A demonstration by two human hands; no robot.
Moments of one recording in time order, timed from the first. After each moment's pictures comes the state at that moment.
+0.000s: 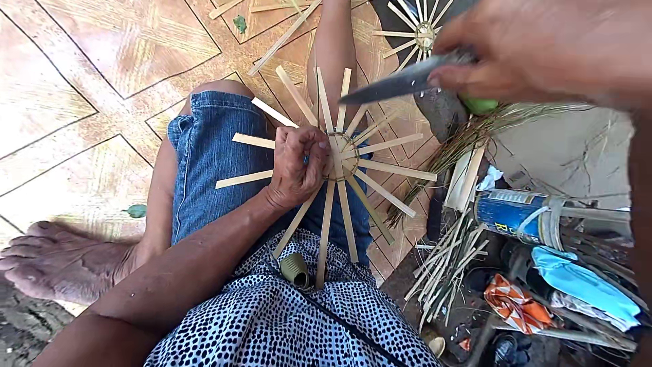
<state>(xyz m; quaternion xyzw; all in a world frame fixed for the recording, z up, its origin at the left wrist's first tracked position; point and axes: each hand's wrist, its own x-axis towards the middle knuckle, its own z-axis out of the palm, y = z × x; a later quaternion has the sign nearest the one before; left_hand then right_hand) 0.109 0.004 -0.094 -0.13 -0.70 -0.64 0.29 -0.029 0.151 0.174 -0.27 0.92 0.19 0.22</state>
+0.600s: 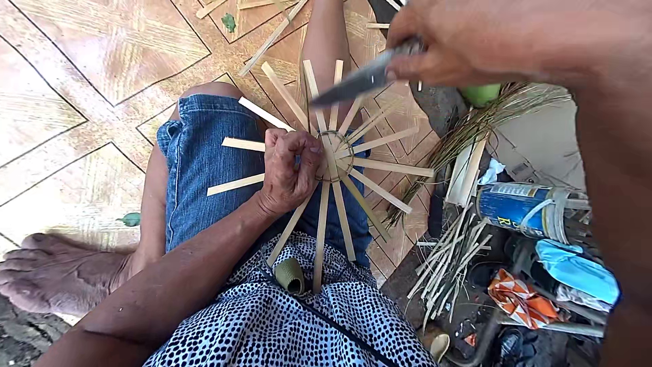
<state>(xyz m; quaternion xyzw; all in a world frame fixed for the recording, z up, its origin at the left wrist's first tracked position) 0.107 0.003 -0.094 -0.15 -0.70 -0.61 0.32 -0.027 0.120 0.160 -0.31 0.92 0.13 0.21</state>
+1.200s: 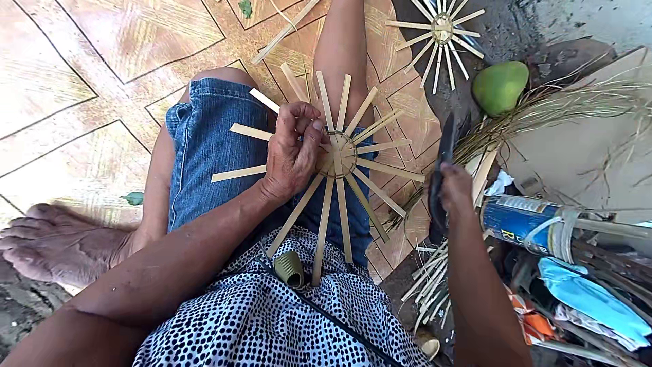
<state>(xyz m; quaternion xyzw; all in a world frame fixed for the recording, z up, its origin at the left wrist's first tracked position) 0.104 0.000 -0.083 -0.05 -0.67 -0.72 0.17 0.080 0.375 -0.070 0.40 0.81 -0.43 0.08</state>
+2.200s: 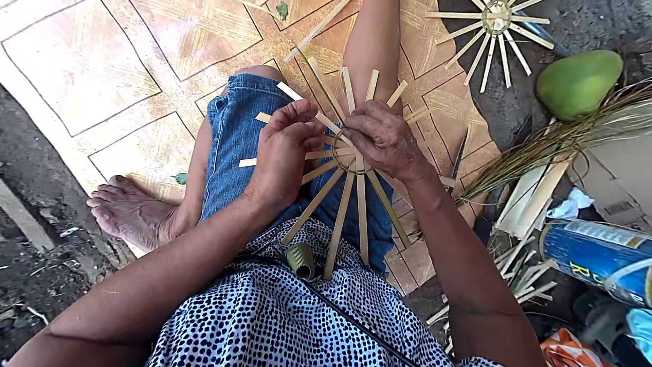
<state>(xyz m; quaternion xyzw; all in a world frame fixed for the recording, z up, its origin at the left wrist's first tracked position) 0.122 -0.021 -0.007 0.30 -0.52 -0.80 -0.06 0.029 0.167 -0.062 -0.47 0.81 -0.36 -0.03</state>
